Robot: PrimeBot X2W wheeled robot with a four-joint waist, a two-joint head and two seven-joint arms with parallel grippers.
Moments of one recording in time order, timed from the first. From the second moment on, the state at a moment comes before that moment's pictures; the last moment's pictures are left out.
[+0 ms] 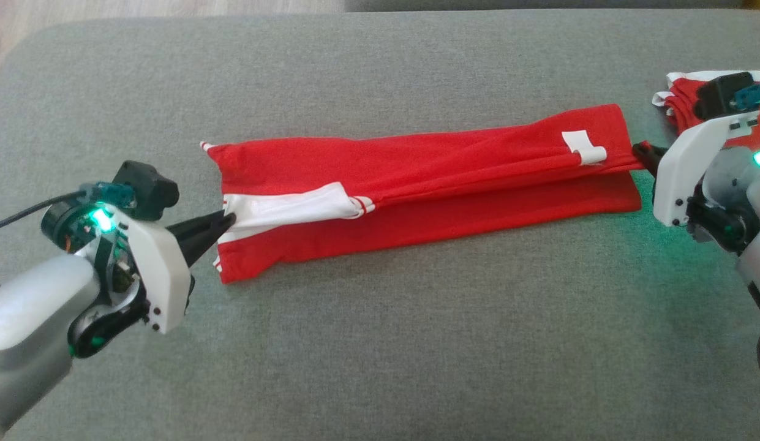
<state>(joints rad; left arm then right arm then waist) -0.89 0.81 -1.29 0.21 -1.06 -0.12 0.25 -0.80 -0.51 0.67 0.79 0.77 0.12 0.43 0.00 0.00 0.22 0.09</state>
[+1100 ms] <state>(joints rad) -0.57 0.58 -0.75 0.25 -0.99 0.24 -0.25 -0.69 -0.37 0.48 0.73 0.67 0.12 -0.16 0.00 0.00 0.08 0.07</state>
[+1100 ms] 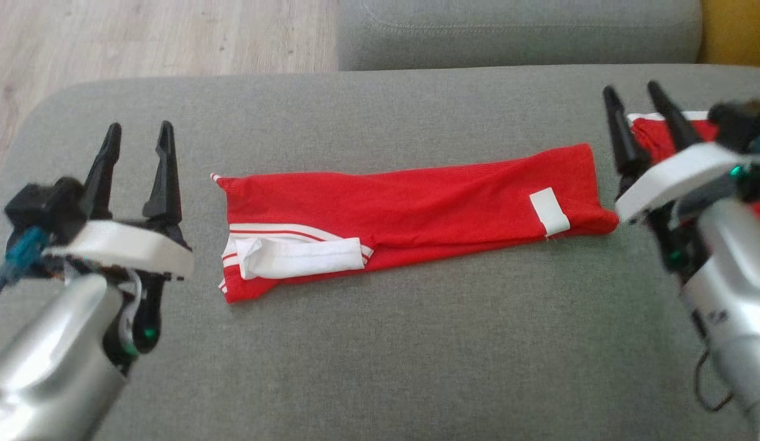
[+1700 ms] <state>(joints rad) -0.11 0.21 -0.22 0.16 -0.49 0.03 -0.25 -0.34 -0.07 0.07 0.58 0.22 0.12 -0.25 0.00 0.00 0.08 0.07</state>
